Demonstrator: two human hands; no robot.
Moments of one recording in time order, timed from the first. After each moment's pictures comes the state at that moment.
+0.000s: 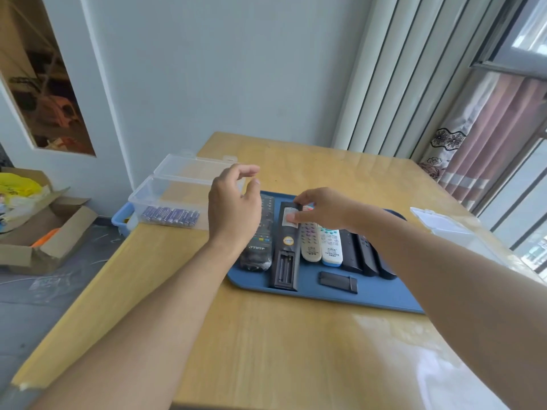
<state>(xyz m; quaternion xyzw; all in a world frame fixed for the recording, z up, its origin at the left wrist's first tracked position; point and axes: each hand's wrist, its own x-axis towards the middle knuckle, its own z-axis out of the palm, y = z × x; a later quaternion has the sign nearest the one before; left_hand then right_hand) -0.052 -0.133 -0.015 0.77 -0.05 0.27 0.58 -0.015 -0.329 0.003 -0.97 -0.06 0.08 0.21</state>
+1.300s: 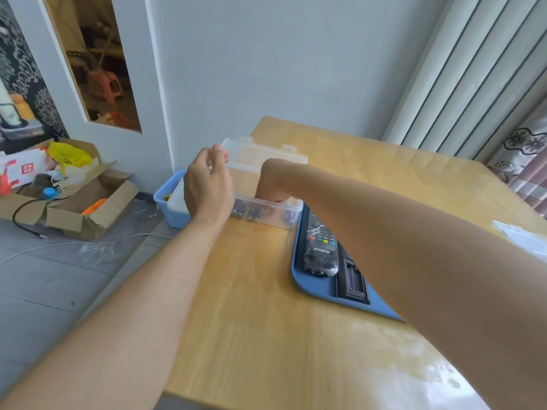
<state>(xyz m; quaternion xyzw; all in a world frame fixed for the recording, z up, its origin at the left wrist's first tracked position) 0.005 -0.007 -0.039 0.74 0.16 0.30 0.58 0.043 -0.113 0.019 -0.98 -0.14 0.13 -0.10</state>
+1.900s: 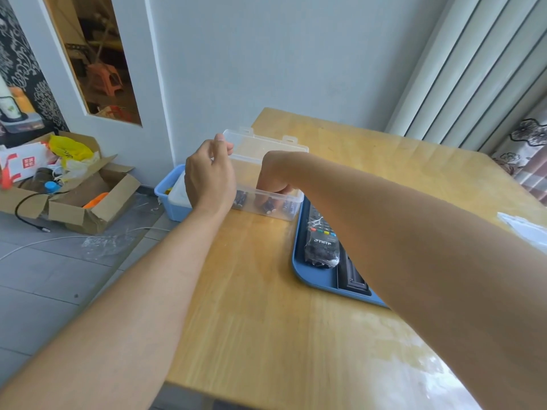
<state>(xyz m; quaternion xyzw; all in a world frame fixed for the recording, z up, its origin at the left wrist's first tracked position) 0.002 -0.012 -0.037 0.75 0.16 0.29 0.57 0.045 -0.116 0.018 -0.98 -0.12 0.17 -0.02</state>
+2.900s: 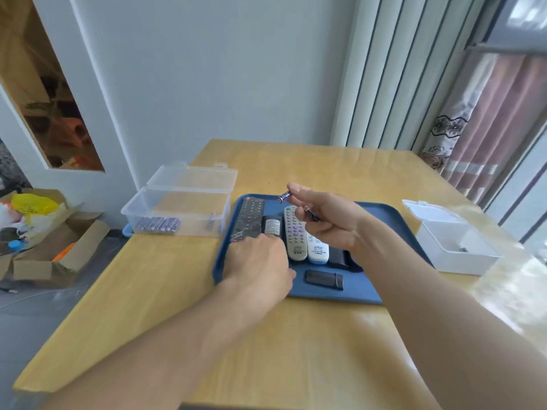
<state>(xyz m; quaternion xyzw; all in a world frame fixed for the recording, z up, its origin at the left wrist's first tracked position) -0.134 -0.181 -0.003 1.00 -0.09 0.01 -0.02 -0.069 -0.329 0.016 -0.59 0.06 0.16 0.79</state>
